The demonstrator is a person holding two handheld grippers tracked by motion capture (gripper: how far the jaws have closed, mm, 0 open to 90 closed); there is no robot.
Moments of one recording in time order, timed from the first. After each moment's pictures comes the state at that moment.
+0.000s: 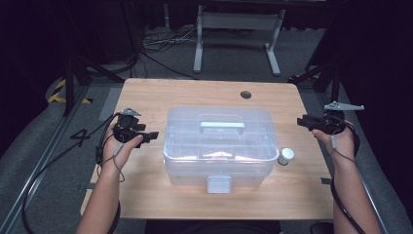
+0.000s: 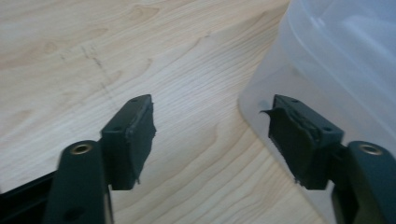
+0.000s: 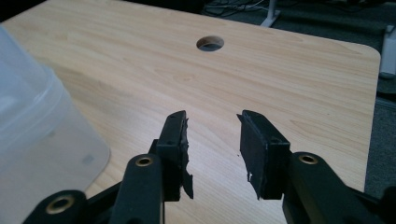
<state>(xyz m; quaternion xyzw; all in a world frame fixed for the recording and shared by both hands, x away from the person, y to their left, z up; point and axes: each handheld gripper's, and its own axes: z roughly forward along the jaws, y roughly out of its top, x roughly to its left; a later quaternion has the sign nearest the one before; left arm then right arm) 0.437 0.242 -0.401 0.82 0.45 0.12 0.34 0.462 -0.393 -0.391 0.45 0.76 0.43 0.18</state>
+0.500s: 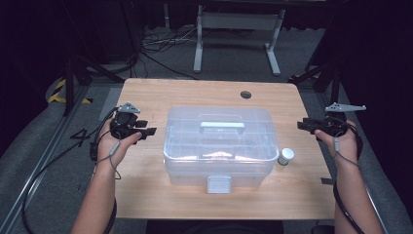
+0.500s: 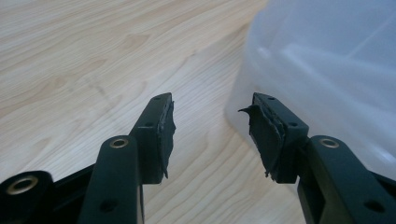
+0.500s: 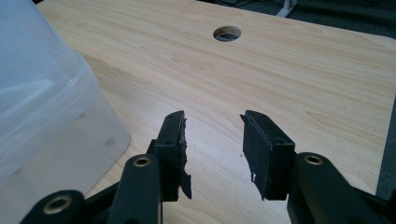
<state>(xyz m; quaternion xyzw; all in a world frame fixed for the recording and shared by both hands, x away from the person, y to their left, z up) 0.431 0.243 -0.370 0.83 0.40 0.11 0.37 0.452 -0.391 -0.384 0.44 0.77 0.43 0.16</state>
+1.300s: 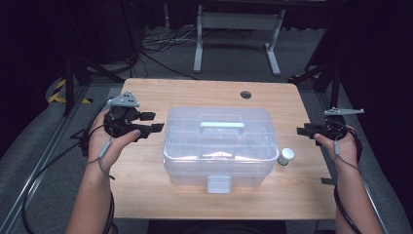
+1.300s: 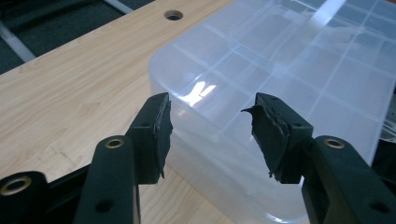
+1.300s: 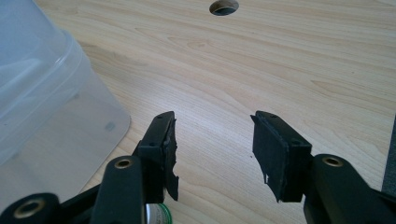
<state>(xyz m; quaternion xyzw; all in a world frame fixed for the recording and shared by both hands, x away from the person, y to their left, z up) 0.385 0.215 -0.288 0.84 0.31 0.10 0.43 0.446 -0.393 -0.394 0.47 0.77 0.41 0.13</state>
